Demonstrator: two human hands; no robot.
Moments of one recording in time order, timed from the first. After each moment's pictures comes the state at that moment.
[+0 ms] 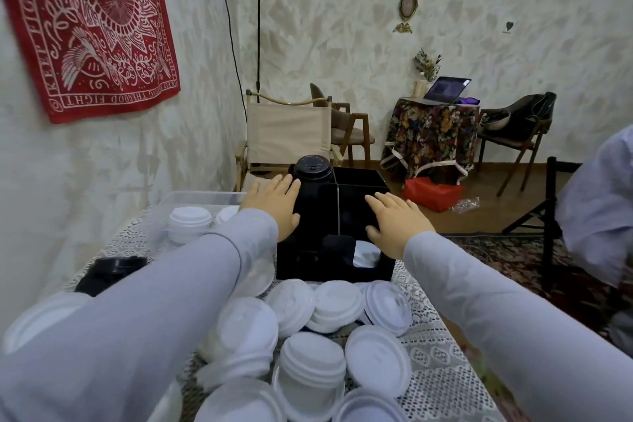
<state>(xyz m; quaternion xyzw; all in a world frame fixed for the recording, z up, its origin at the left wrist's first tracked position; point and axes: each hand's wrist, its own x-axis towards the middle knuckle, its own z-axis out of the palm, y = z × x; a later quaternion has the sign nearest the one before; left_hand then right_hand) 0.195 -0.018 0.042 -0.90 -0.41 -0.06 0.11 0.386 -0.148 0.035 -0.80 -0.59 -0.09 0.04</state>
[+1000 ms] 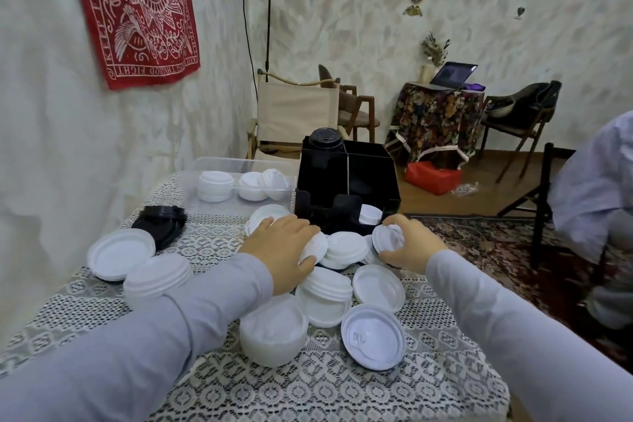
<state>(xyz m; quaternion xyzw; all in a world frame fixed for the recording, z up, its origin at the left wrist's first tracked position) 0.101 -0.165 0.010 -0.95 -0.31 -0.08 0.03 0.348 -0.236 -0.010 -0.84 -0.51 0.09 0.15</state>
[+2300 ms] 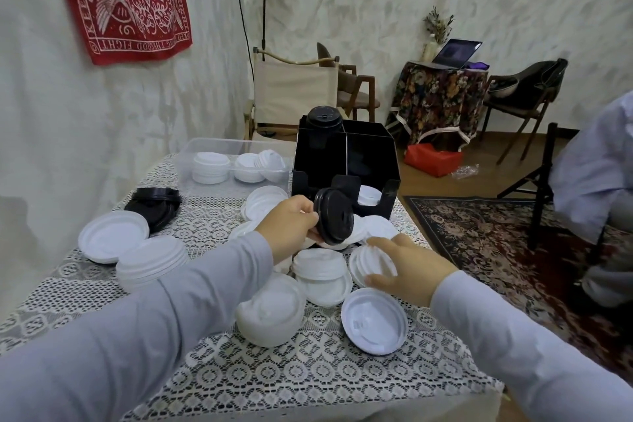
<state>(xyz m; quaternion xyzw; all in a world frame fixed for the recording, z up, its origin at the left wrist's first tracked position) 0.121 -0.181 0.020 -0.72 -0.37 -0.27 -0.52 0.308 -0.282 -0.026 -0.80 -0.60 0.08 0.00</state>
